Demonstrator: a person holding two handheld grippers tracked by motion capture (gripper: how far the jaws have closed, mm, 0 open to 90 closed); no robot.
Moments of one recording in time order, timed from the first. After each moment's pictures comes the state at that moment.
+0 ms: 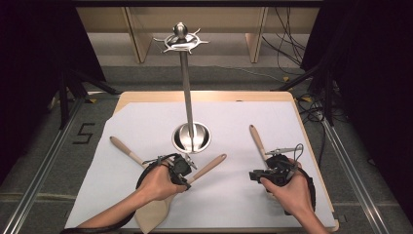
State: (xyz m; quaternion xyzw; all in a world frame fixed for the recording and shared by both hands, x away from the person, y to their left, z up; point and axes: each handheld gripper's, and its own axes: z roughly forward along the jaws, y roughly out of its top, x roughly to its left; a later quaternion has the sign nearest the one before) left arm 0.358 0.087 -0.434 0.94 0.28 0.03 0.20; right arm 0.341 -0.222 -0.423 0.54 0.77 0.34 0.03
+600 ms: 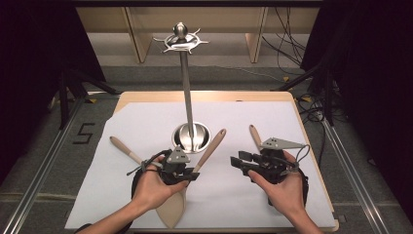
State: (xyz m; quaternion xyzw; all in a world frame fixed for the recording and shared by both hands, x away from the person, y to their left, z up) left arm 0.333 0.091 -0.398 0.86 0.31 0.09 0.39; right arm 0.333 -0.189 -0.375 0.42 0.75 0.51 0.07
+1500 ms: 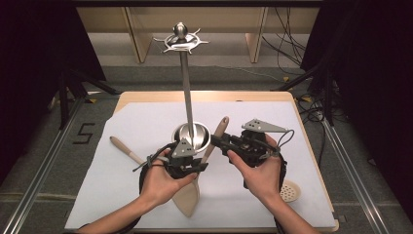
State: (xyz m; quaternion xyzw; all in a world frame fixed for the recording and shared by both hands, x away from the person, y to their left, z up) left arm 0.338 0.075 -0.381 0.84 0.30 0.12 0.43; right arm 0.351 -0.139 -0.339 0.41 0.71 0.56 0.08
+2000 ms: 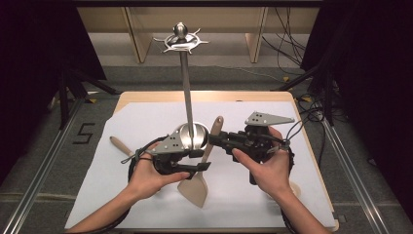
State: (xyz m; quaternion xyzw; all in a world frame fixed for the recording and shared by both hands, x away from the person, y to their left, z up) left arm 0.347 0.100 -0.367 0.81 0.19 0.05 0.55; right arm 0.351 -0.147 -0.311 0.30 0.75 0.59 0.03
